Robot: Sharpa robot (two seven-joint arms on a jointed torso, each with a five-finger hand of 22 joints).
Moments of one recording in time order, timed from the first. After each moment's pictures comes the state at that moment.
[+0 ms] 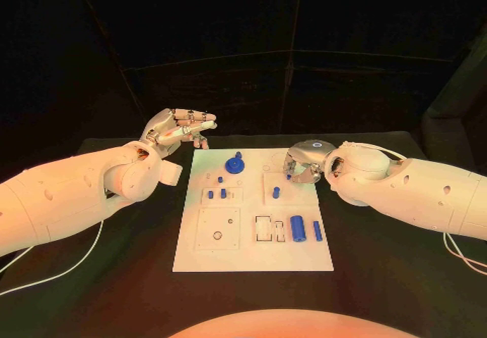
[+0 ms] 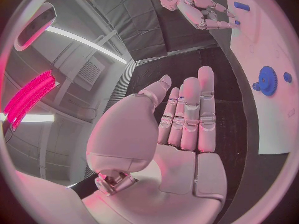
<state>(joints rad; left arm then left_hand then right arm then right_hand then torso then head) 1.21 -0.80 -0.06 1.34 -0.10 -0.14 0.47 1.32 -0.06 0.32 -0.05 0.05 1.02 0.18 0.14 0.07 1.06 0.11 0.26 0.08 1.19 0.03 1.02 0.50 0.17 1.16 0.13 0.62 0.67 1.19 -0.73 -0.05 1.38 -1.71 -0.14 -0.12 1.45 -0.09 0.26 -0.02 0.24 1.06 0.16 0.07 0.07 1.11 0.11 0.15 0.07 1.47 0.04 1.57 1.31 0.10 1.32 0.14 1.26 0.95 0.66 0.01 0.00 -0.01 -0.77</state>
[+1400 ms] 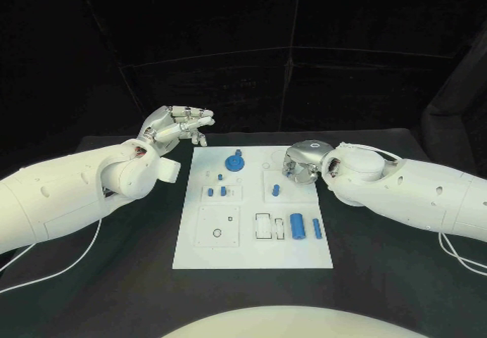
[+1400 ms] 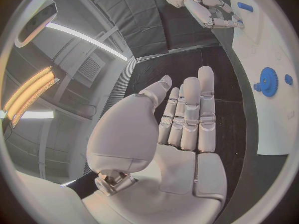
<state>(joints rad) 1.21 -0.81 -0.06 1.34 -0.07 -0.14 0.47 1.32 -0.06 0.32 -0.05 0.05 1.02 0.17 0.14 0.07 1.06 0.11 0.26 0.08 1.19 0.03 1.01 0.49 0.17 1.16 0.13 0.62 0.66 1.17 -0.71 -0.05 1.36 -1.73 -0.16 -0.14 1.37 -0.08 0.54 -0.09 0.12 1.16 0.14 0.08 0.07 1.21 0.08 0.16 0.07 1.46 0.01 1.57 1.31 0.10 1.35 0.11 1.31 1.03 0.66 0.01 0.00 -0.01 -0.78</state>
